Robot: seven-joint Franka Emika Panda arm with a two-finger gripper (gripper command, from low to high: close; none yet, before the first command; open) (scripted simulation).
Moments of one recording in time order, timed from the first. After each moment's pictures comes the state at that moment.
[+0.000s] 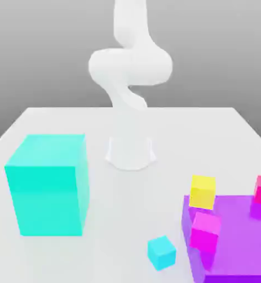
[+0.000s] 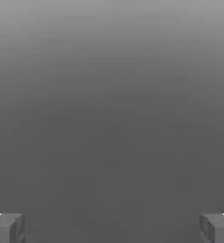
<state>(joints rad) 0.06 -0.71 -0.03 -2.31 0.01 2.32 0.70</state>
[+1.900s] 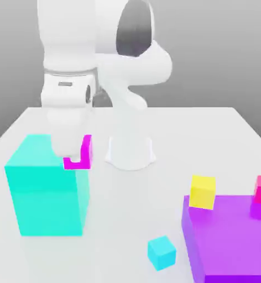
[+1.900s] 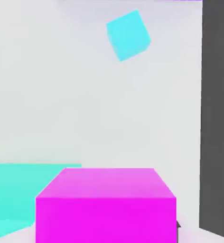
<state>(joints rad) 0.03 -0.38 -0.35 -2.58 -0.18 2.22 -1.06</state>
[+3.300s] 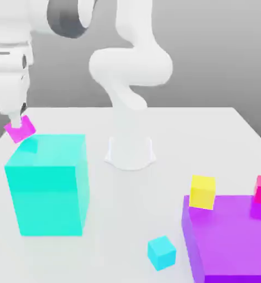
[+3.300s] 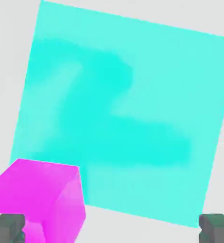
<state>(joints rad) -0.08 -0.45 -0.49 -2.61 -0.33 2.20 -1.27</state>
